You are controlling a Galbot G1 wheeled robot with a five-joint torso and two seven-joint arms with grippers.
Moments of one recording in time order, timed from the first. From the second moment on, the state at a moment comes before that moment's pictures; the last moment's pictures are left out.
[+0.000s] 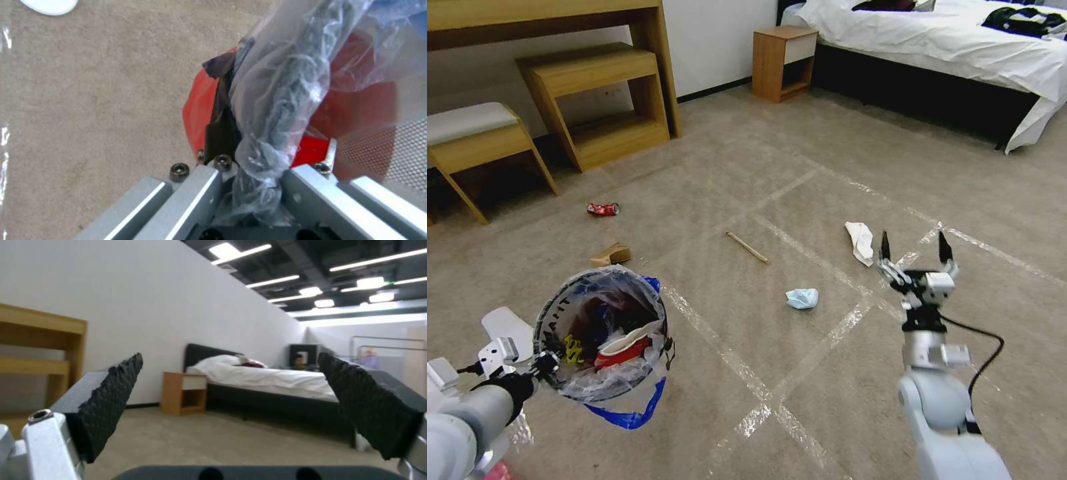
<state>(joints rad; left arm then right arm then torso) 1.62 -1.17 -1.02 -2.37 -1.56 0.74 -0.81 -1.35 1.39 0.65 1.89 0.06 0.49 0.12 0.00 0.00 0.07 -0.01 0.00</state>
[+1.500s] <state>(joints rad) 1.55 -1.12 -0.96 -2.30 -1.56 0.74 -0.73 -1.44 1.52 0.74 1.82 -0.08 0.68 0.16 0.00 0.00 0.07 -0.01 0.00</state>
